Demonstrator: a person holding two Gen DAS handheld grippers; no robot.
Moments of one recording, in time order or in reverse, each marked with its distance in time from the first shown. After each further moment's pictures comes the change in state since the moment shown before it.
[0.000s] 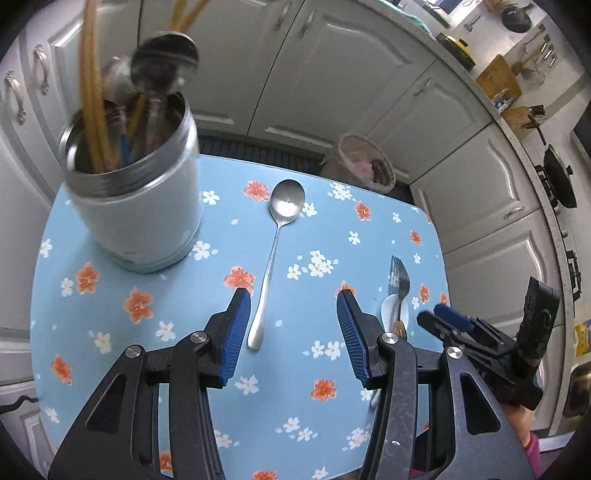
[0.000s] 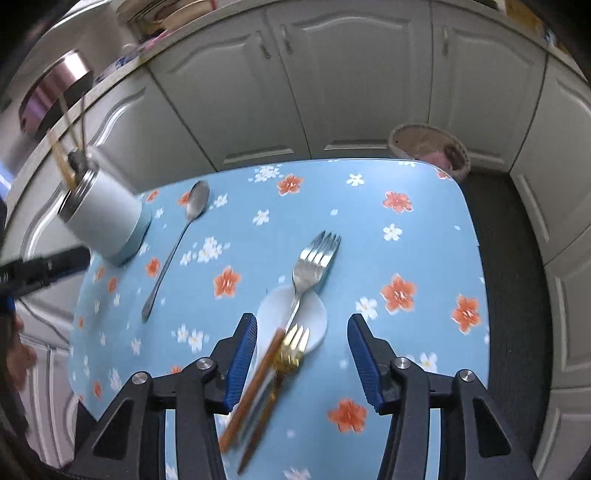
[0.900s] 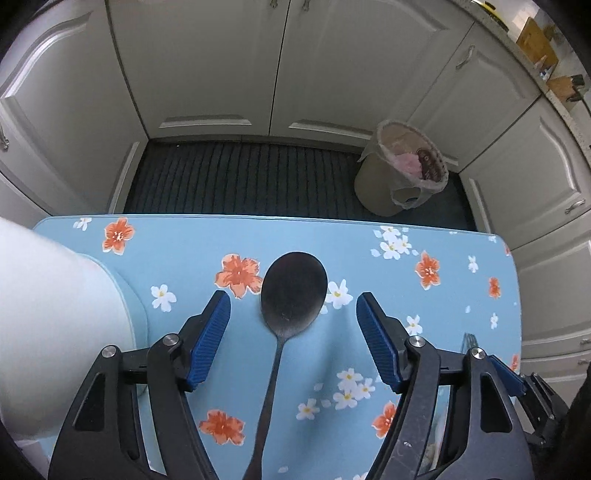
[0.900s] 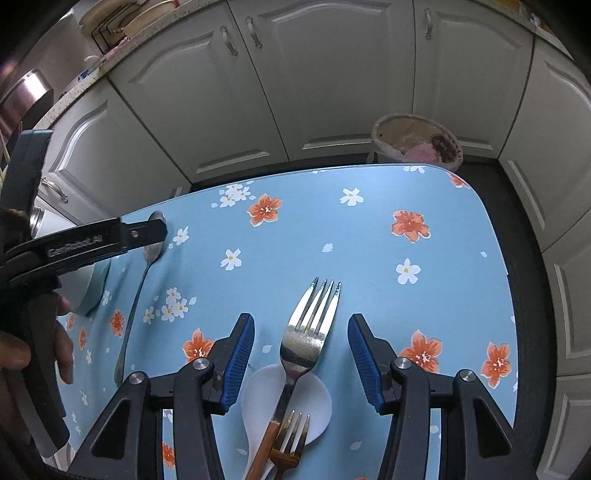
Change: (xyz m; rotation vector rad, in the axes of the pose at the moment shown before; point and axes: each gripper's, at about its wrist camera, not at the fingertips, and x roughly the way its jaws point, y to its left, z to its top) left arm 0.122 -0.017 0.078 0.076 0.038 0.214; right arm 0.048 0.006 0.033 0.056 0.027 -0.046
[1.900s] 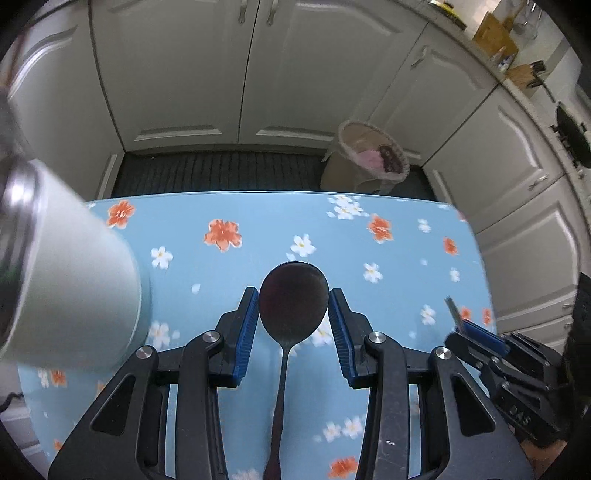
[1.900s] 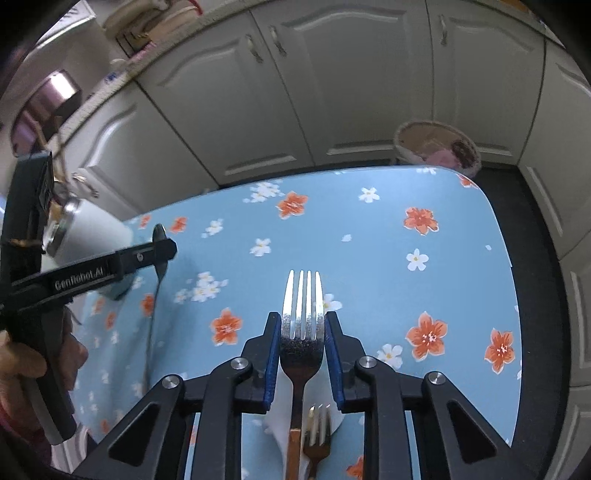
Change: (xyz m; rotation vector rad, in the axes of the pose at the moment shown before) left arm -0.052 -0.003 -0.043 0.074 -0.056 -0.137; right arm -0.033 -0.002 -0.014 -0.044 -0.039 0.135
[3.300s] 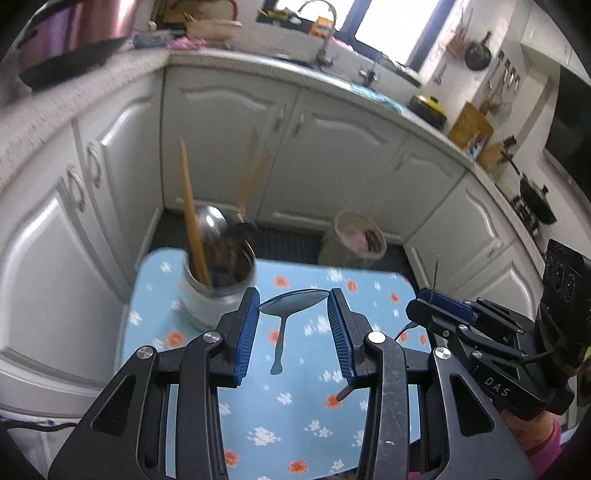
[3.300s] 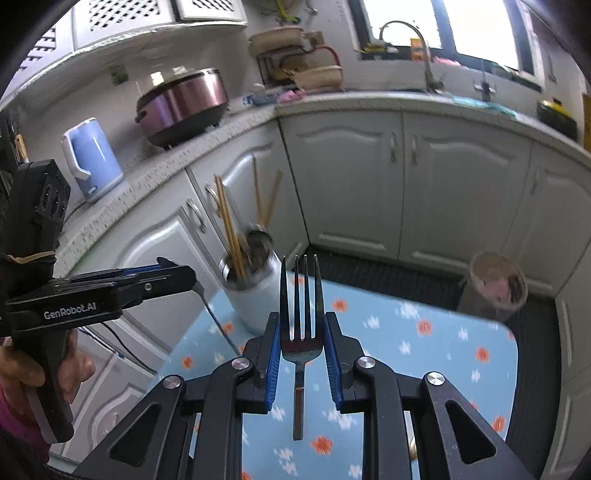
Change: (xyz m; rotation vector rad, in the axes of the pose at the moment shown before) left arm -0.233 0.054 -0.033 -0.086 -0.309 -0.021; right arm -0.131 0.182 0.032 -0.384 -0.242 0.142
